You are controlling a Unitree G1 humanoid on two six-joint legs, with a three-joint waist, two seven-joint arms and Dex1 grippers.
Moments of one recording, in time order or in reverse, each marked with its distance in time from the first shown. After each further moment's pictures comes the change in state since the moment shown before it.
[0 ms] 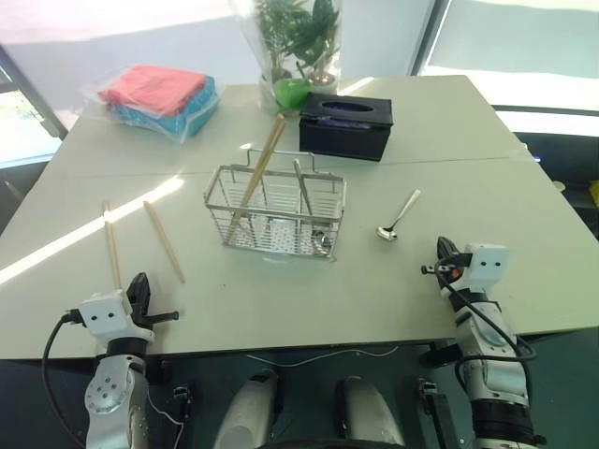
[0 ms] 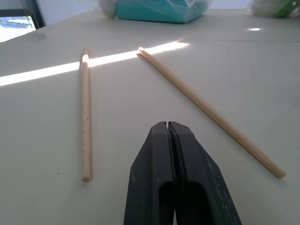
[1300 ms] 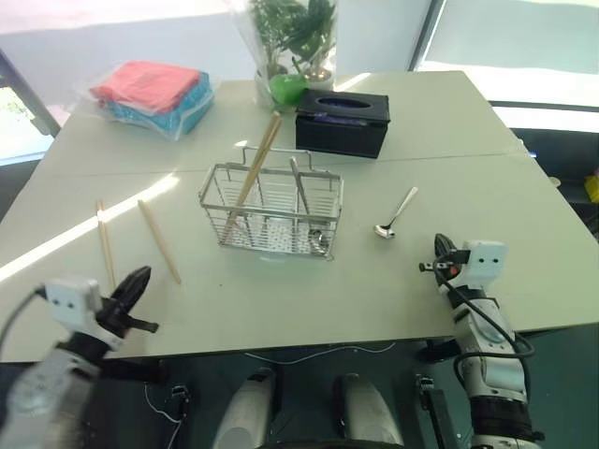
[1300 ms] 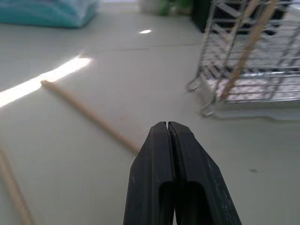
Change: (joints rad) left arm 0.117 0.542 0.189 -0.347 -0.548 0.454 -0.421; right arm -0.030 -0.005 0.004 0.009 0.000 0.011 0.013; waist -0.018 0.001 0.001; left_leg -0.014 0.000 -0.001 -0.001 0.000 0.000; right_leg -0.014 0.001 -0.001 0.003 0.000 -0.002
